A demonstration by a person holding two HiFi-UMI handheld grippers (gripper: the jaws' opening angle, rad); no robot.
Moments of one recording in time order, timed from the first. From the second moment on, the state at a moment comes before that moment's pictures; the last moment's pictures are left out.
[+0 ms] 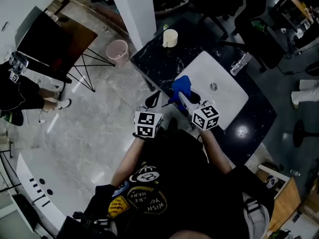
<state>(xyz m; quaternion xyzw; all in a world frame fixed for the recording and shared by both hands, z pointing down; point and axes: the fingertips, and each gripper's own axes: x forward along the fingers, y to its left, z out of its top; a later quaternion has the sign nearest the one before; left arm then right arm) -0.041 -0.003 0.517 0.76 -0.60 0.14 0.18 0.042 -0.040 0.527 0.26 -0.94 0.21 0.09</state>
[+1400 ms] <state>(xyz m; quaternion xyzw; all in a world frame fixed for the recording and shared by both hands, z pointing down) -0.126 -0.380 0.644 0.84 -0.46 0.18 0.23 -0.052 -0.324 0.647 0.31 -0.89 0.16 0.28</state>
